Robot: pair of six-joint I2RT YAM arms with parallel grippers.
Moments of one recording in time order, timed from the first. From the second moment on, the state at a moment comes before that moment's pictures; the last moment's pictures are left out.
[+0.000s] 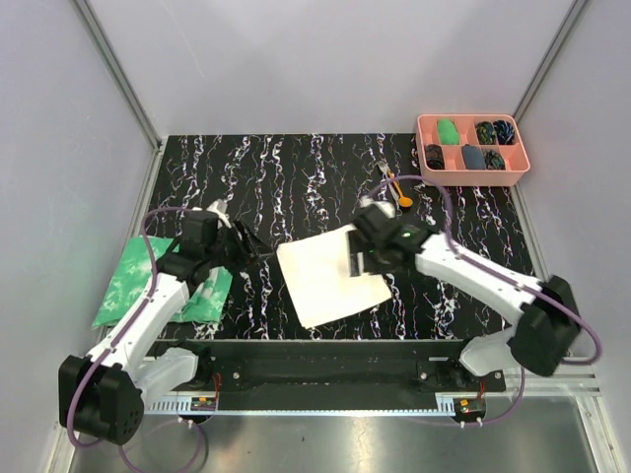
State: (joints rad) left arm -0.27 1.01 0.68 -0.41 0.33 -0.79; right arm 0.75 1.38 1.09 -0.81 0.21 0.63
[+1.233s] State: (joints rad) left arm -0.12 1.03 0.72 -0.56 0.35 -0.75; right arm 1.14 2.05 1.48 -0.74 0.01 0.53
